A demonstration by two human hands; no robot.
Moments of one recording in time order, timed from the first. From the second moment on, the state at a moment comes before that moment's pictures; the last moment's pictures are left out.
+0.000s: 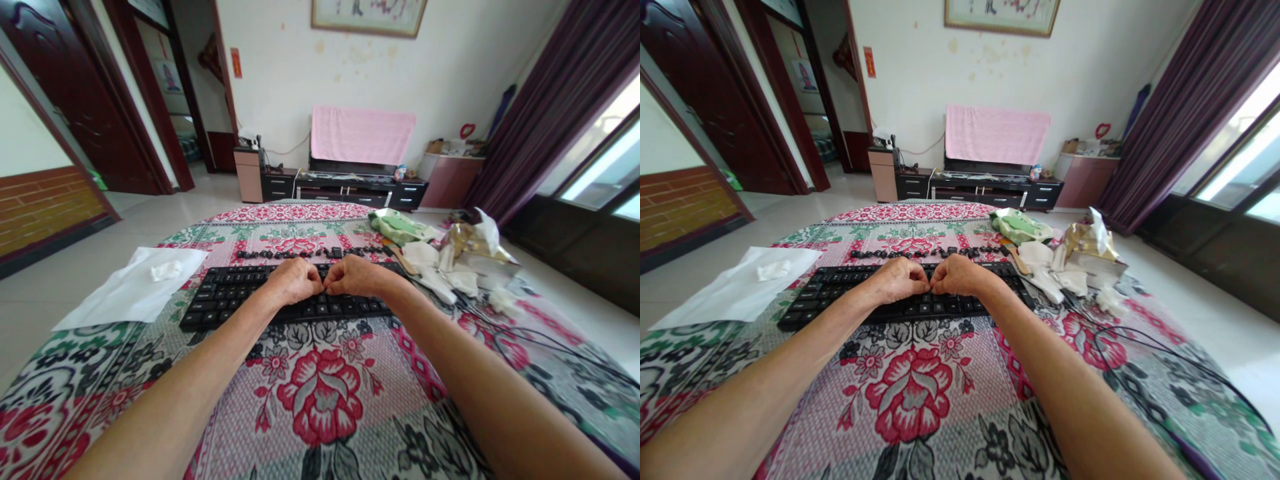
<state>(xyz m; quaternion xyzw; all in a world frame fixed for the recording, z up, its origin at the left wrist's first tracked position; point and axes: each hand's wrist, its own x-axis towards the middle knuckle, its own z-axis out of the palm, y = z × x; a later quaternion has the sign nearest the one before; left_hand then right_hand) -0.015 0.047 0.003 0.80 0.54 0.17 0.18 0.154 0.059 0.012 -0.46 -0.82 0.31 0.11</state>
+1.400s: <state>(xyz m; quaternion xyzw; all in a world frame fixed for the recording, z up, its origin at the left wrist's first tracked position) -0.025 0.046 0.020 0.58 0.45 0.45 0.51 0.135 0.052 0.009 -0.41 -0.64 0.54 0.35</state>
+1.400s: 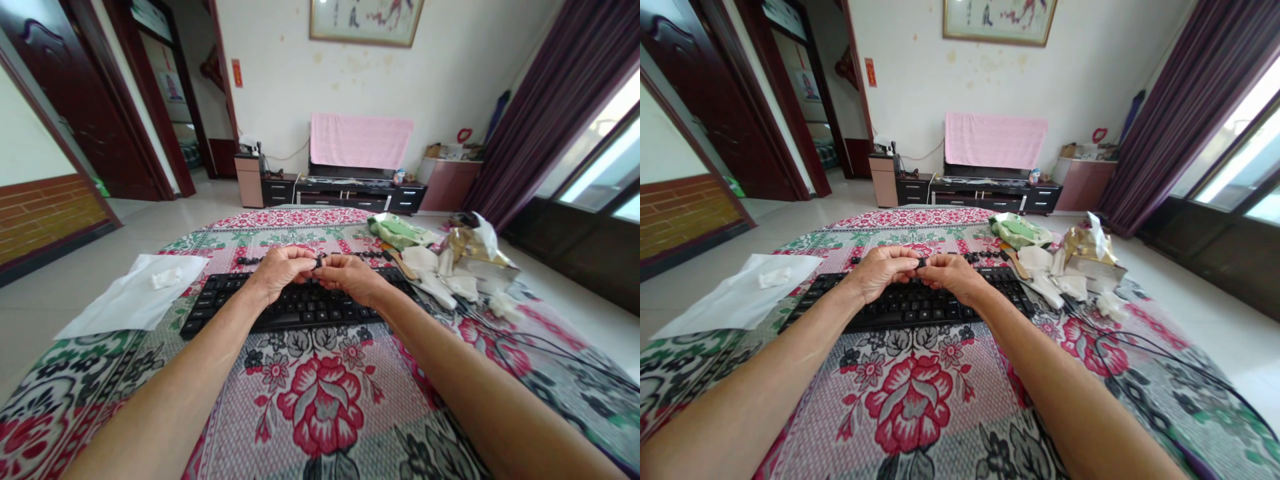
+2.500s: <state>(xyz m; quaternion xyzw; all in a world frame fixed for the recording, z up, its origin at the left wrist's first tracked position) -0.022 0.049 0.009 0.58 0.52 0.37 0.50 0.148 0.051 0.022 -0.43 -0.84 0.23 0.25</state>
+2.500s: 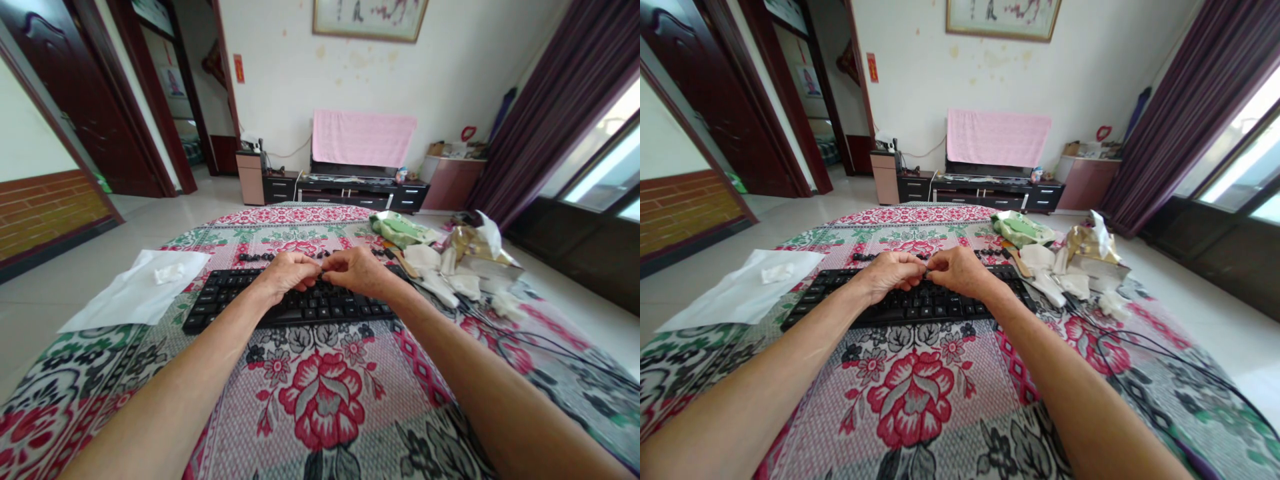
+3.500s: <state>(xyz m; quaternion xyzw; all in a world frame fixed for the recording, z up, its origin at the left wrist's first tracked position) -0.024 0.050 0.003 0.79 0.50 0.25 0.26 0.156 0.056 0.014 -0.43 -0.85 0.28 0.13</state>
